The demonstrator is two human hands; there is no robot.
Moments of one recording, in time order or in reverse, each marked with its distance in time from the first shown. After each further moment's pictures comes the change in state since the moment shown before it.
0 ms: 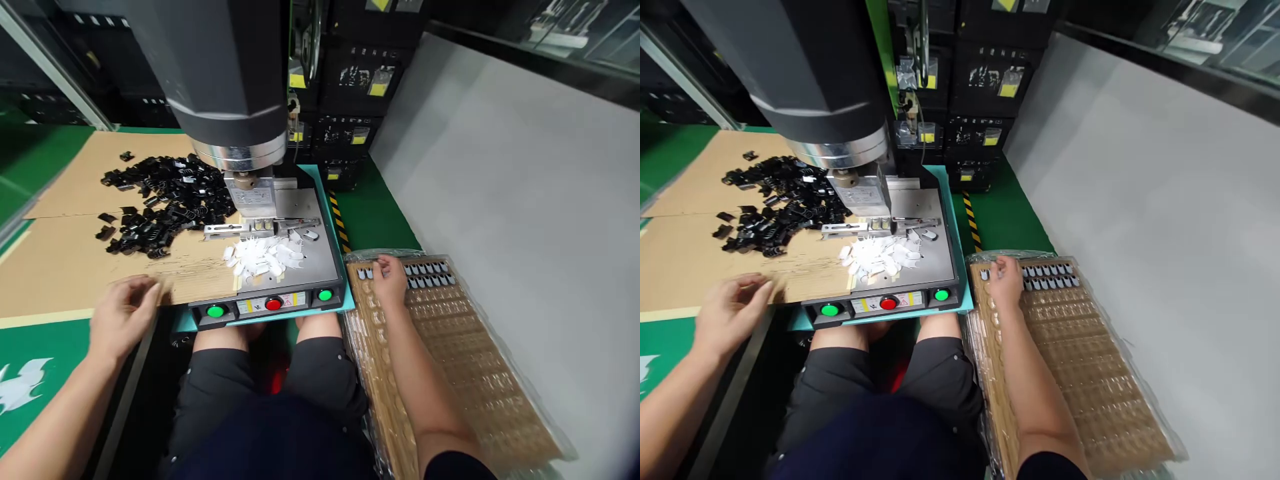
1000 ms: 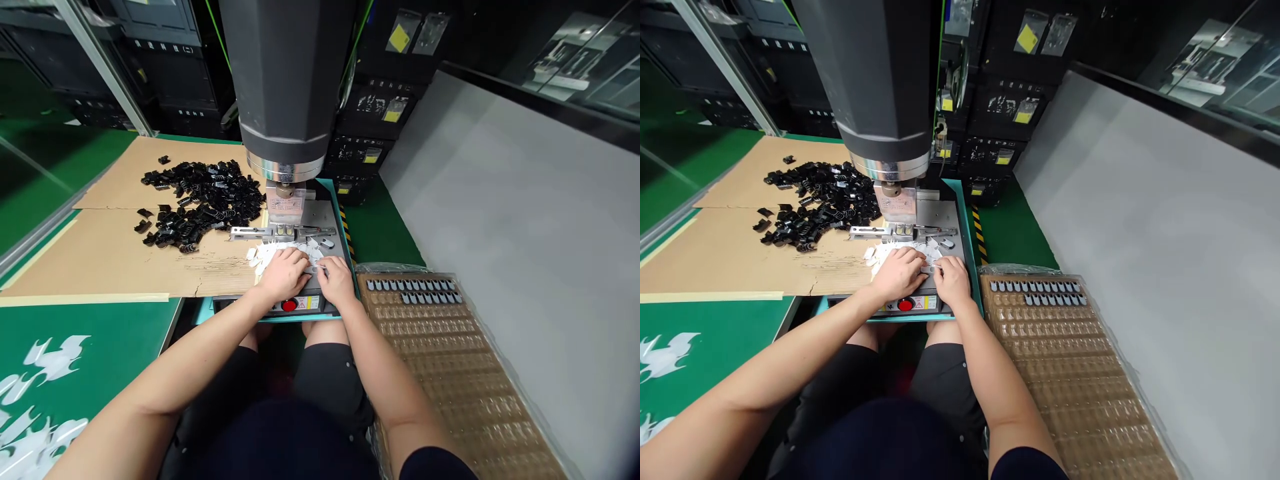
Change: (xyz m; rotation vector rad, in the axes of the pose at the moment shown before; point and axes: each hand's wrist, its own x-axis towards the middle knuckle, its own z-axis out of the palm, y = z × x) left_hand 0.036 0.233 0.086 -0.036 -0.158 0.805; right_hand -0.021 -0.164 0.067 0.157 -0.298 -0.492
